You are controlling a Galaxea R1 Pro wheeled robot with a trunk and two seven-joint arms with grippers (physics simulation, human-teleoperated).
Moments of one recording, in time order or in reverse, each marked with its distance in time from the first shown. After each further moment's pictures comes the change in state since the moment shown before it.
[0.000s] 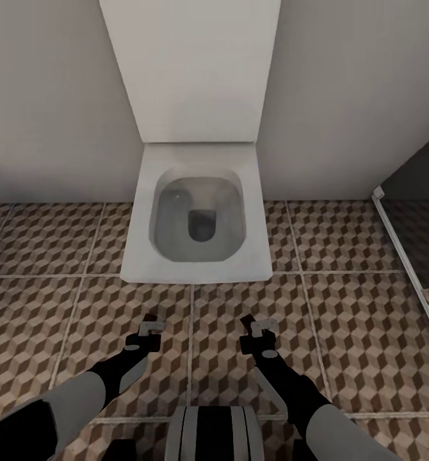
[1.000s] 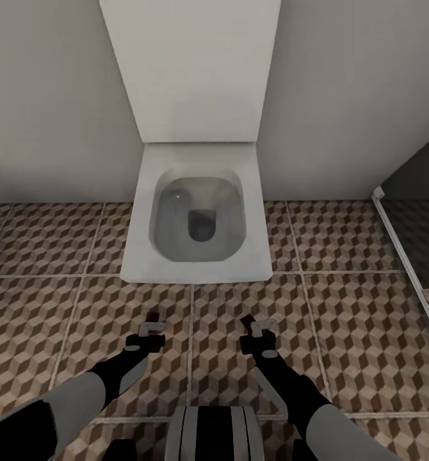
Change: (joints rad) left arm 0.002 0.000 -0.009 0.000 0.001 0.001 0.001; right arm 0.000 -0.001 0.000 0.000 0.000 0.000 0.000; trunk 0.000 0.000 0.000
